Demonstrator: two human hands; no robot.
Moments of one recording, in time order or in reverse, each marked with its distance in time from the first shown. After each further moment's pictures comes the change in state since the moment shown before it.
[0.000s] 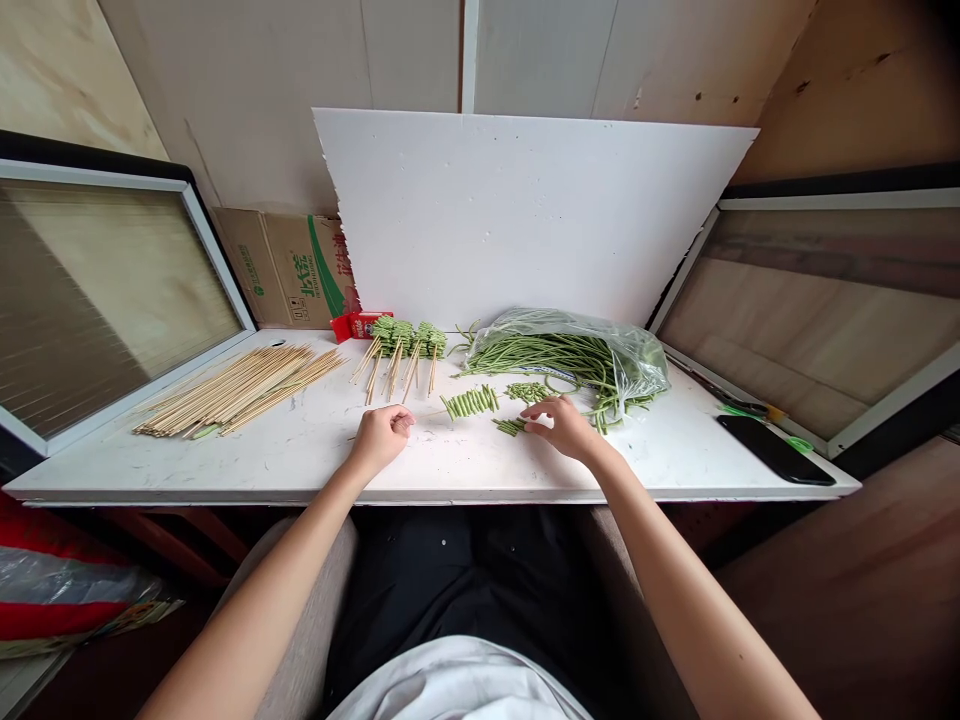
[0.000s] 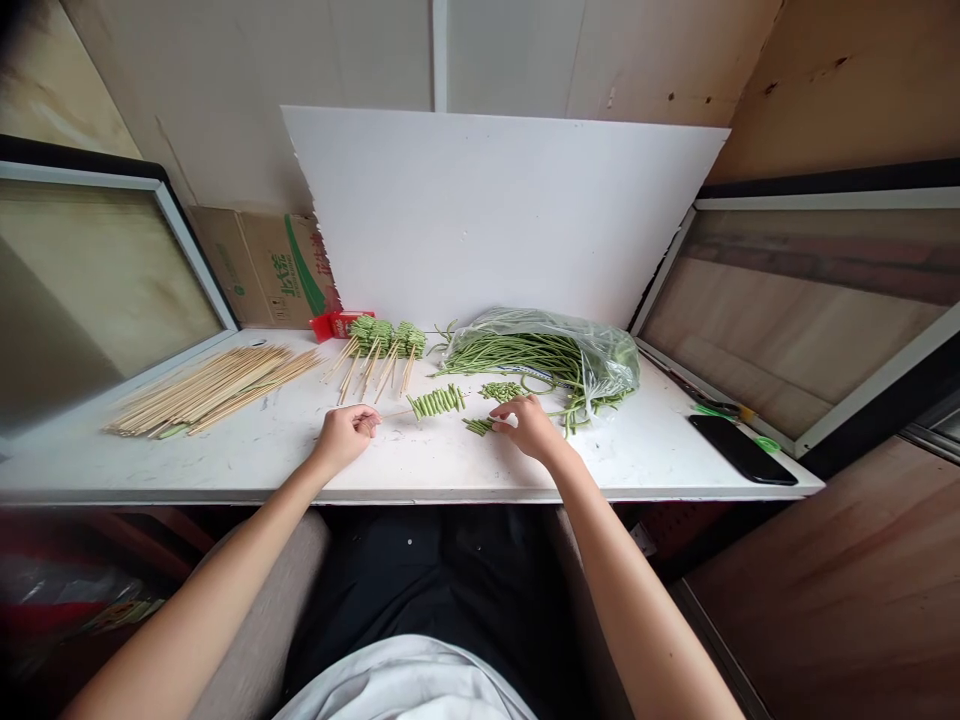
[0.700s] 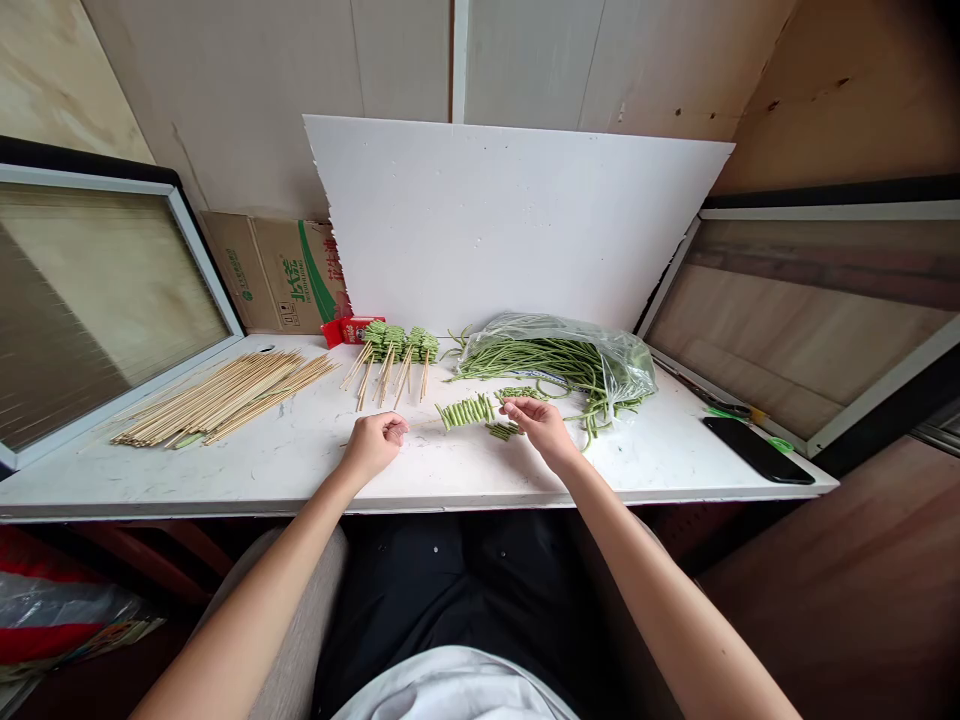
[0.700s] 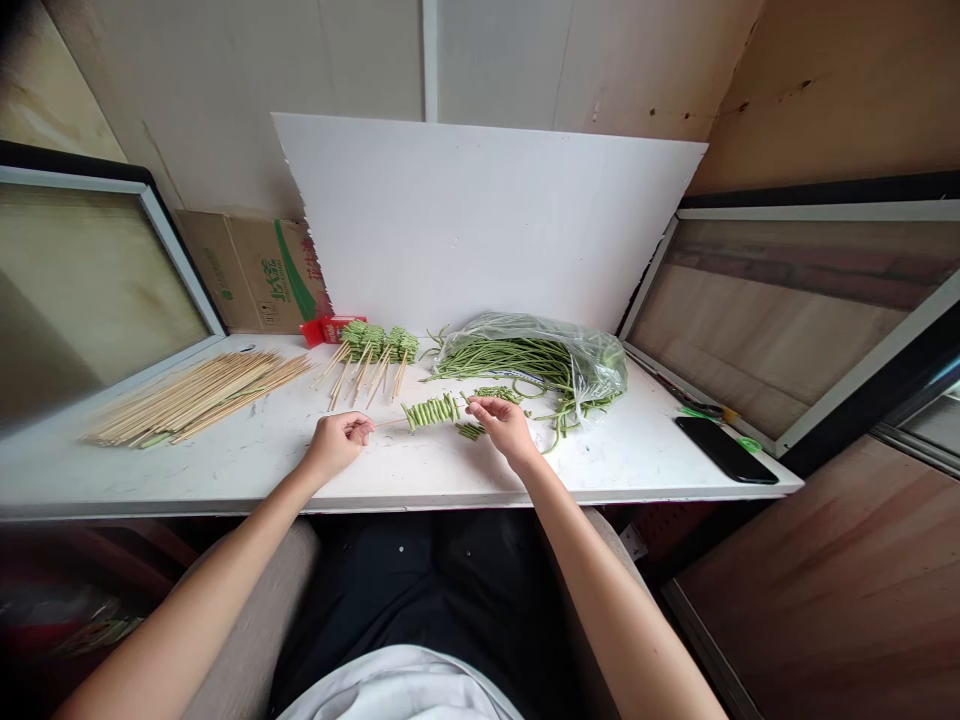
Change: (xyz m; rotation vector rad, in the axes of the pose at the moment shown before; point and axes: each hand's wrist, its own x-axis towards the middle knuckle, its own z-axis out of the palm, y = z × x) left_hand -0.001 0.003 0.001 -0.025 -0.026 0.032; right_hand 0.003 -0.044 0.019 0.883 0.165 0.307
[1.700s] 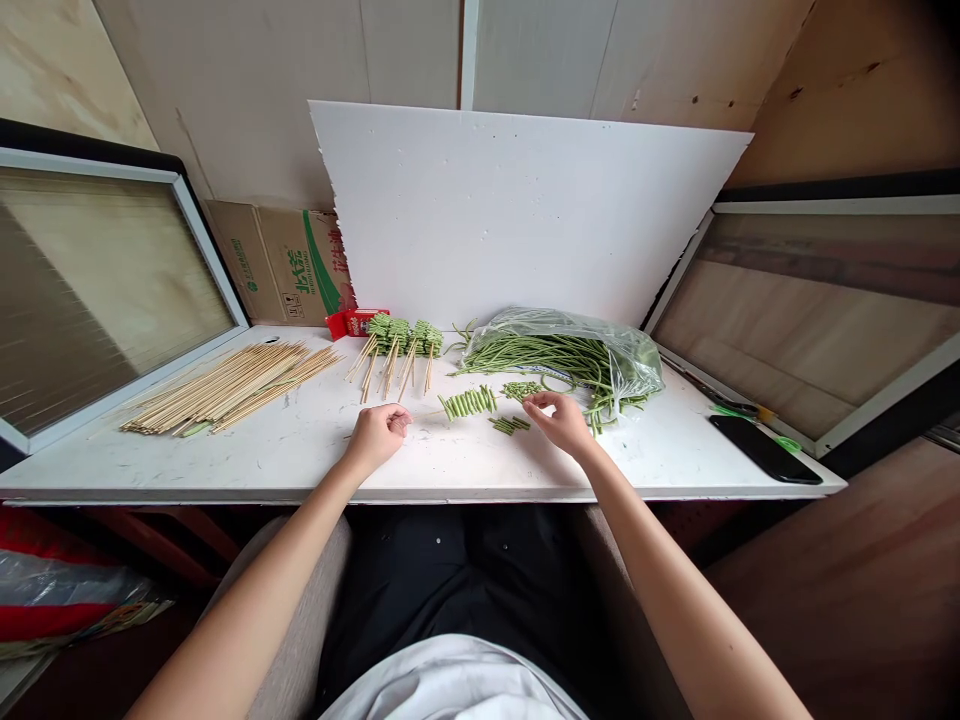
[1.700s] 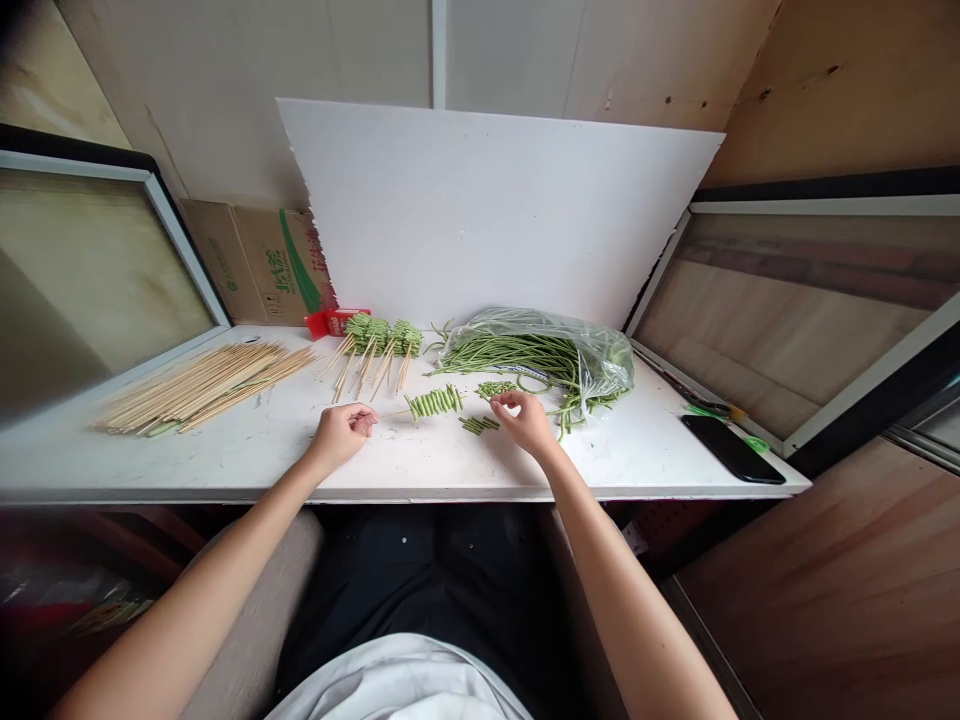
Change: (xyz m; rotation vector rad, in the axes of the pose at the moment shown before) left_hand 0.000 0.003 -0.002 -0.005 0.004 -0.050; right_hand 0.010 0.004 -0.031 -0.518 0.050 -0.172
